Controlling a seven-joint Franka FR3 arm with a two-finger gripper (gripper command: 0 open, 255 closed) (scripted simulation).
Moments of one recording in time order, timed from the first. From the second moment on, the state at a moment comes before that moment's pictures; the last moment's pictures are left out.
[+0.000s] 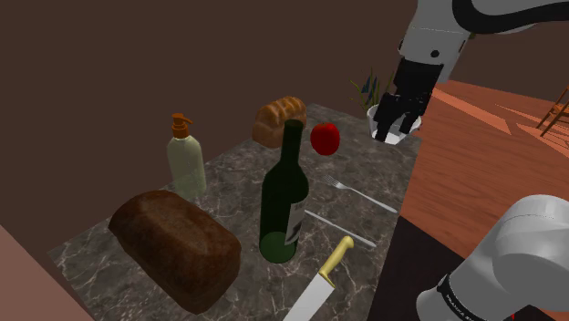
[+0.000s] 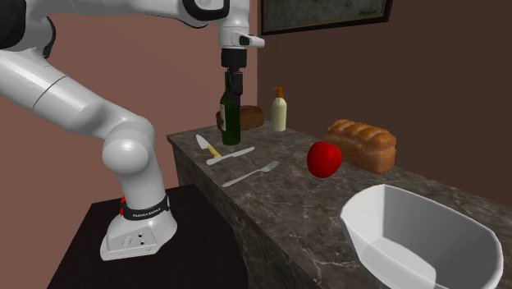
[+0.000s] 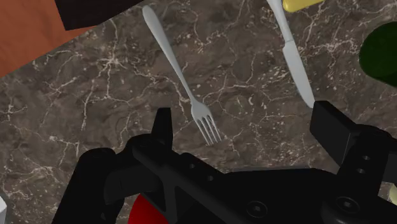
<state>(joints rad) 0.02 -0.78 0.03 -2.41 0.04 1.60 0.16</state>
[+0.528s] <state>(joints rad) 0.02 -0.72 0.00 -2.56 0.02 1.83 0.08</state>
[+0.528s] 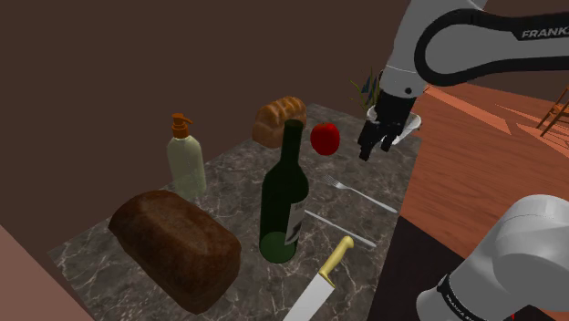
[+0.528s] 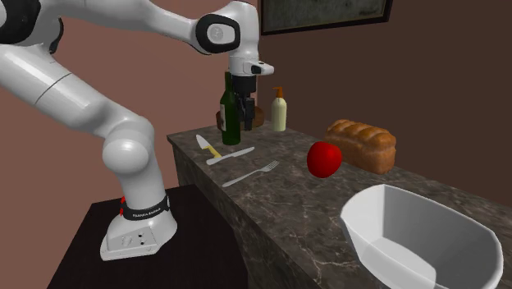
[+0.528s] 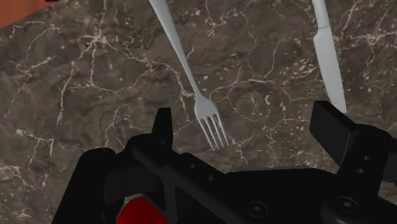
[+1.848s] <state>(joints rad) 0.03 -0.34 -0.06 -2.73 0.00 2.43 -0.07</state>
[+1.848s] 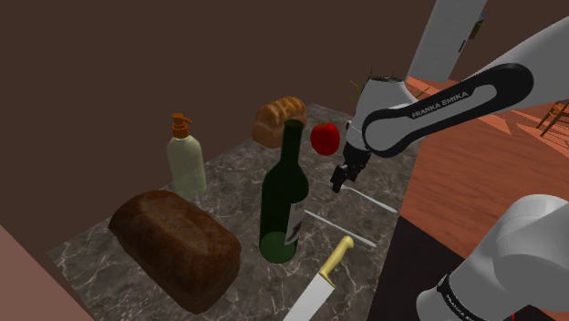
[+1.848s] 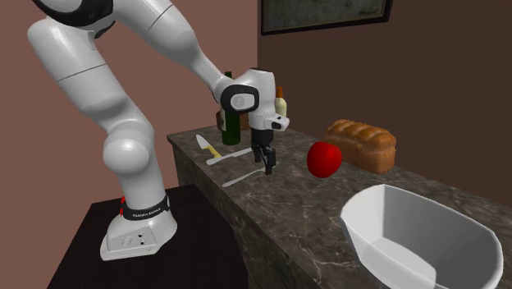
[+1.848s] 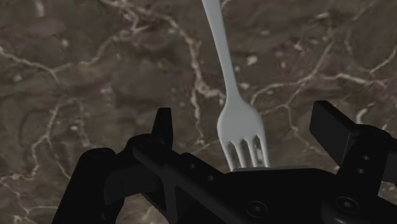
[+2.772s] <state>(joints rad) 0.03 -0.34 -0.06 -2.73 0.00 2.43 -0.07</state>
